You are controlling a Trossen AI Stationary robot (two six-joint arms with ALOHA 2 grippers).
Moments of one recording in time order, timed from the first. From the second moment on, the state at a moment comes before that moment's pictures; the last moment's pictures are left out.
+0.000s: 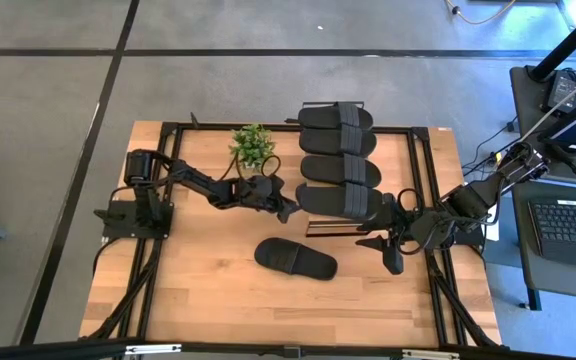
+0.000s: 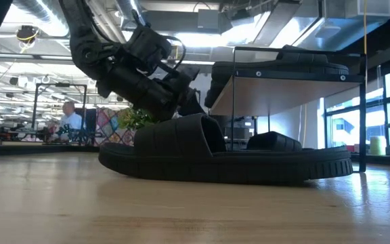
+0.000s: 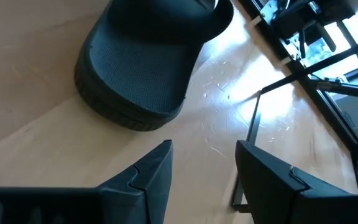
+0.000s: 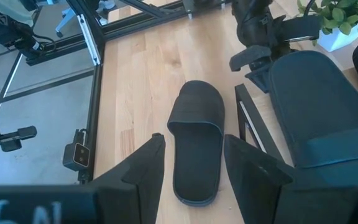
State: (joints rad) left arm 0.14 1.85 0.74 0.63 0.03 -0.80; right arm 0.59 1.07 1.10 -0.68 0.44 0.65
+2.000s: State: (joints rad) left arm 0.14 1.91 0.87 0.40 -0.16 -0.72; right arm 0.59 1.07 1.10 -0.68 0.45 0.65
